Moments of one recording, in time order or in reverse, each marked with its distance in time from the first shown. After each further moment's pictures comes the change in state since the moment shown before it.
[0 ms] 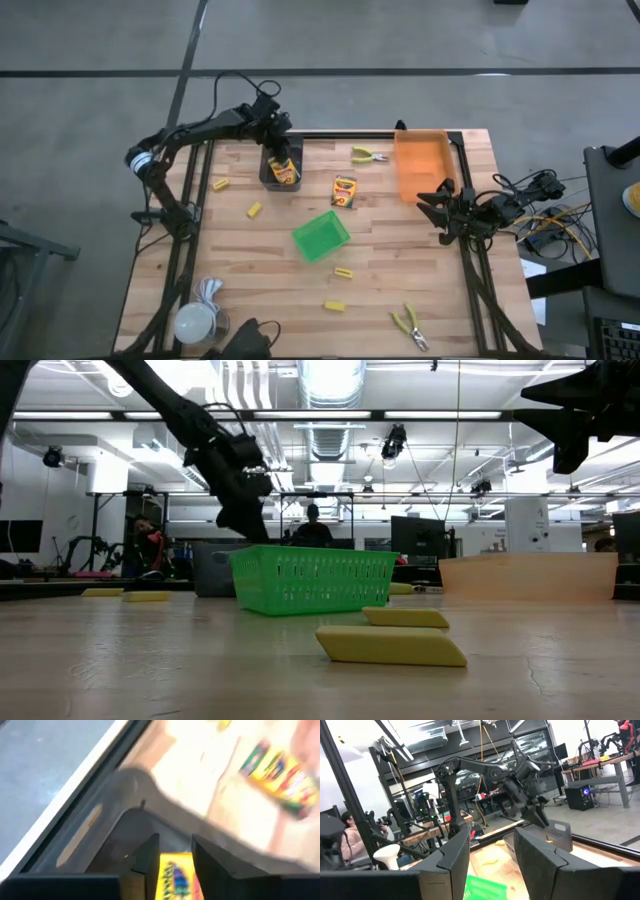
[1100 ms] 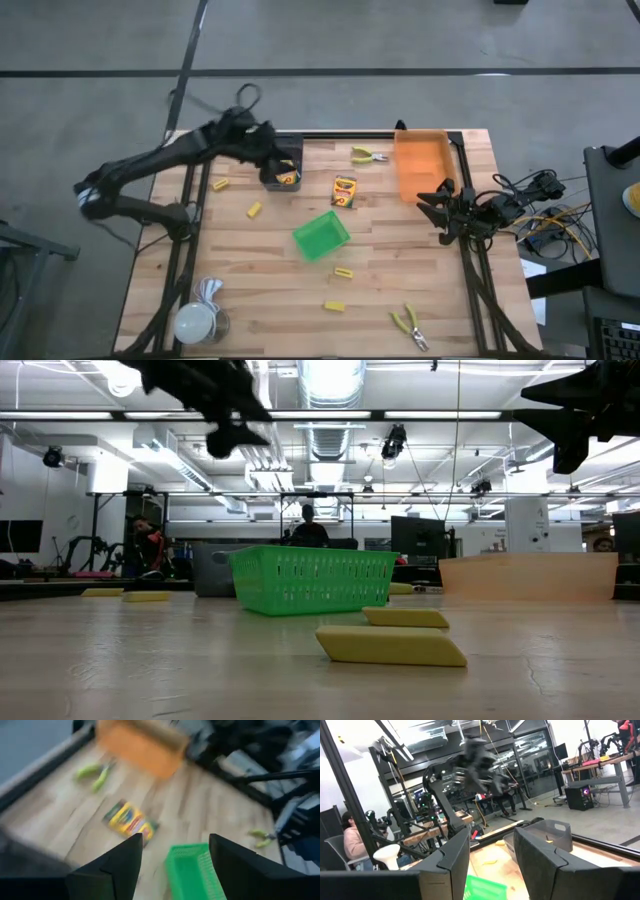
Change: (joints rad) left arm -0.280 -0.499 -0.128 0.059 0.120 -0.363; right arm 0.000 0.000 0.000 0.000 0.000 0.000
